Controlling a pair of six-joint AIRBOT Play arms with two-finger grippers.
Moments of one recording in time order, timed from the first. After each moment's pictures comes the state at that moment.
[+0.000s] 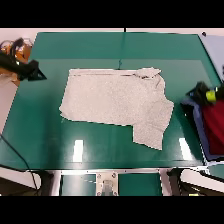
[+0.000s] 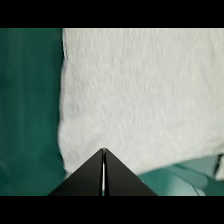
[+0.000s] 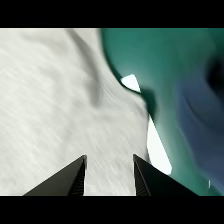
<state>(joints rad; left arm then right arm) 0.30 -1.65 1.65 0.95 -1.54 -1.29 -0.58 -1.27 1.03 -1.04 1.24 1.43</state>
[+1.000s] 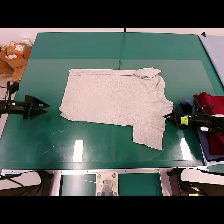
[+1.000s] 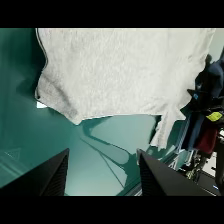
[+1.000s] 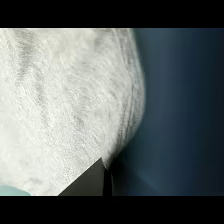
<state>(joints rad) 0.59 -1.41 0.94 0.70 -1.47 -1.05 -0.62 -1.43 0.63 -0.63 1.04 1.05</state>
